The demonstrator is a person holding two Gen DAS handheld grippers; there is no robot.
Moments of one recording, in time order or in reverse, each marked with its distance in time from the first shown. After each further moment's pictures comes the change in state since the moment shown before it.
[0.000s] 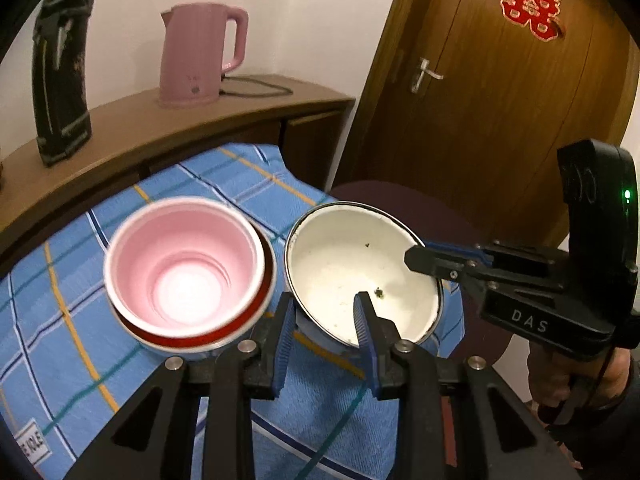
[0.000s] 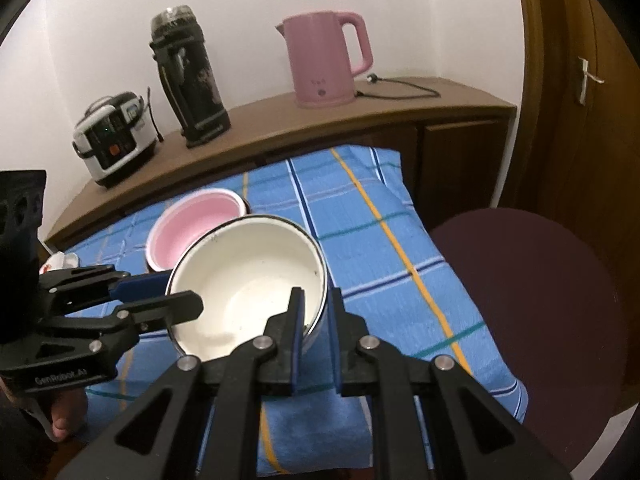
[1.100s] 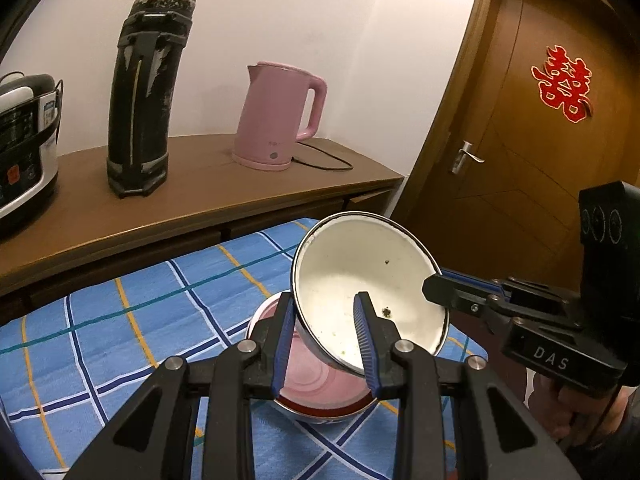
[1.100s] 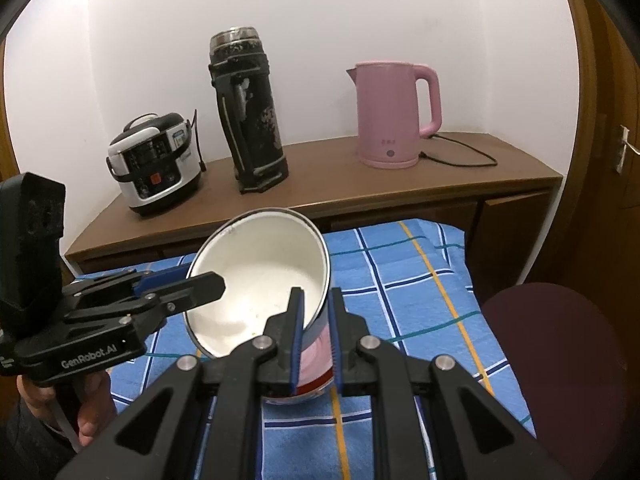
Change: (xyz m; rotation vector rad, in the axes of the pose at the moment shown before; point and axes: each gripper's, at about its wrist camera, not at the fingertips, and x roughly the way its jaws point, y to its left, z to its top) left arm -0.046 0.086 0.024 -0.135 -0.197 0.064; right arm 0.033 0.074 0.061 -0.107 -0.091 0.062
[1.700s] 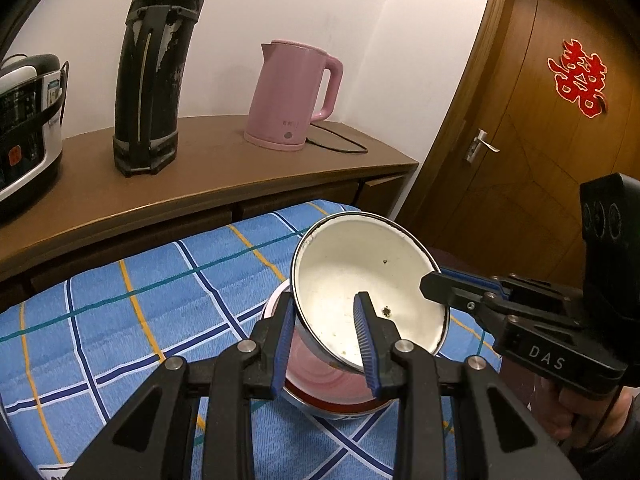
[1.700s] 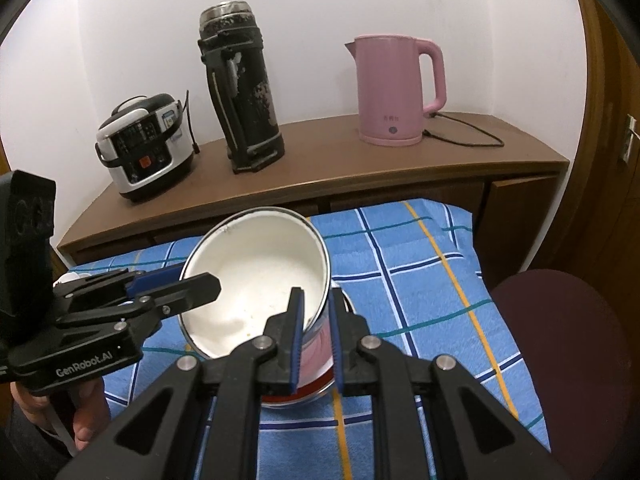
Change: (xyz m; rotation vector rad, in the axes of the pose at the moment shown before) left arm 0.015 0.010 -0.008 -0.018 0.055 0.033; right arm 0.026 -0.005 -0.004 0.008 0.066 -0.001
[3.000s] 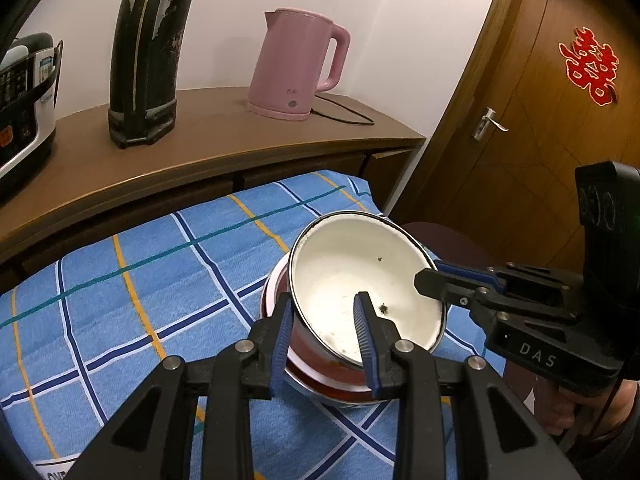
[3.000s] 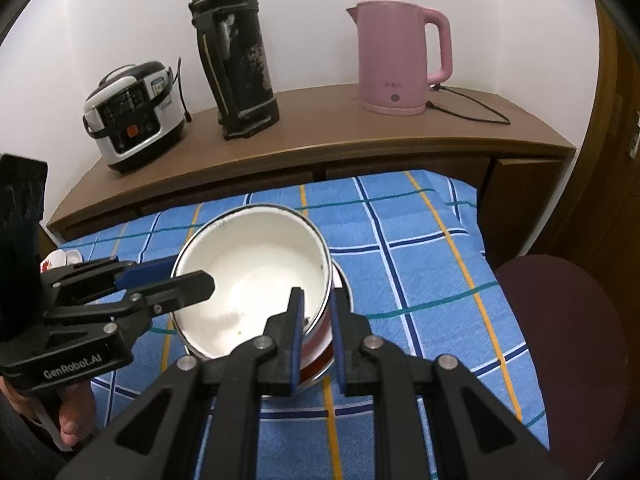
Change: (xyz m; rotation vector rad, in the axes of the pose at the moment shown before) left arm 0.020 0.008 -0.008 -0.008 0.100 0.009; right arm 0.027 0.000 -0.005 -0.026 0.119 -0.010
